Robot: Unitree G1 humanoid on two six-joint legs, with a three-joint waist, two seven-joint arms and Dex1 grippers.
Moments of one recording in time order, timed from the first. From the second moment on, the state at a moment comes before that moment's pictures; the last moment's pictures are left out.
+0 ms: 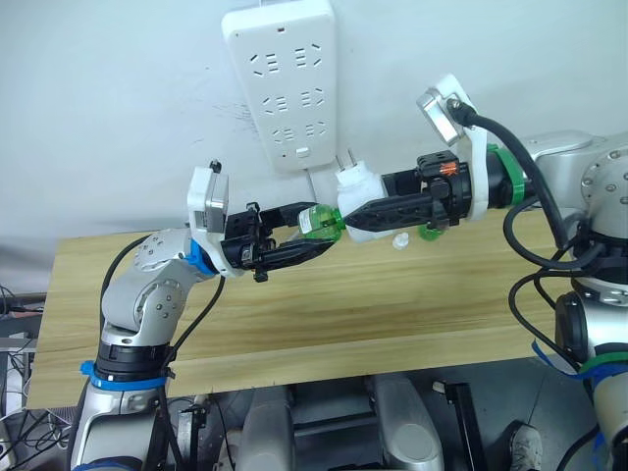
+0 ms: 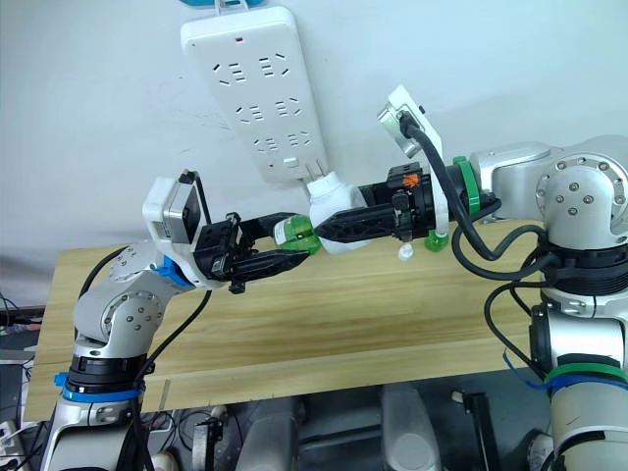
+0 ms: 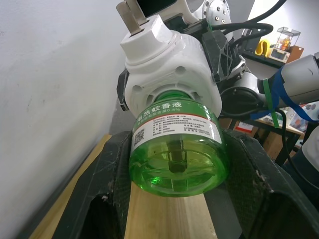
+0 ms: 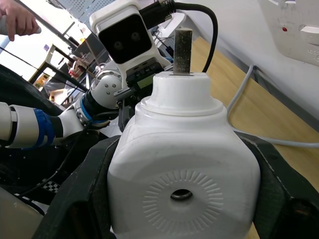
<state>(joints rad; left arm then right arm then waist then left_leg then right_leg) -0.49 0.52 0.08 -0.18 -0.79 0.43 -1.19 -1.12 -0.63 -0.02 -0.15 1.05 1.47 0.78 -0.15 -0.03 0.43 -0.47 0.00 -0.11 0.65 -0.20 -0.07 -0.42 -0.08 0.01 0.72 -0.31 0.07</state>
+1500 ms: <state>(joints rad) -0.54 0.47 0.03 -0.11 -0.70 0.38 -1.21 -1.10 -0.65 0.00 -0.13 1.02 1.48 0.80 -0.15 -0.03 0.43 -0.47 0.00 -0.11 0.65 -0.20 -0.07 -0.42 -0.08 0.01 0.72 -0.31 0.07</state>
